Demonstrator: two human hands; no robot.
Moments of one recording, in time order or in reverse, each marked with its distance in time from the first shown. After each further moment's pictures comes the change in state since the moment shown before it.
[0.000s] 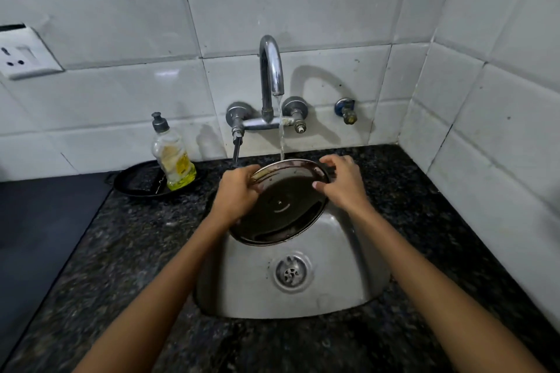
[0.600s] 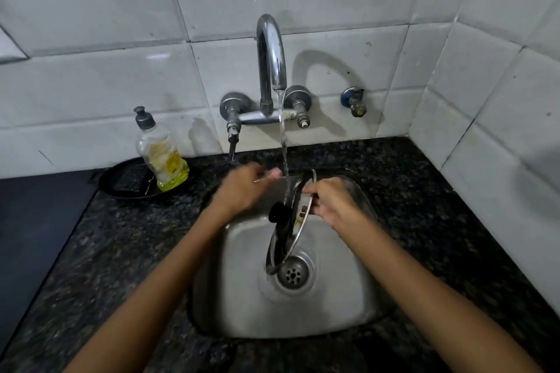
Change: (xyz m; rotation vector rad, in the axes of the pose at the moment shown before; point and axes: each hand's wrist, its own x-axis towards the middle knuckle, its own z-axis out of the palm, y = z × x) left_hand 0.047 -0.020 0.020 0.085 -0.309 -0.124; right_hand 0.015 -0.014 0.044 0.850 -0.180 0.616
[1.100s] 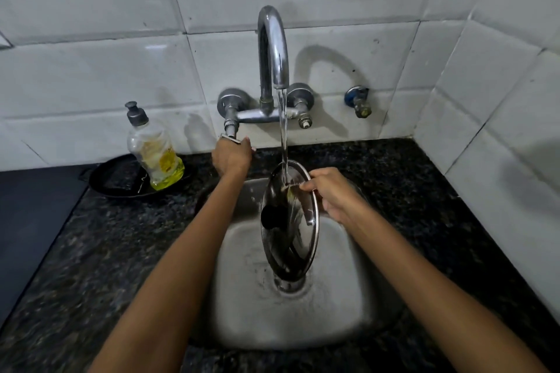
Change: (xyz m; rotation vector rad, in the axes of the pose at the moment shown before) left_hand 0.093 -0.011 0.011 -0.542 0.525 -0.521; right_hand 0.017 -0.017 -0.003 -0.277 -0.181 -0.081
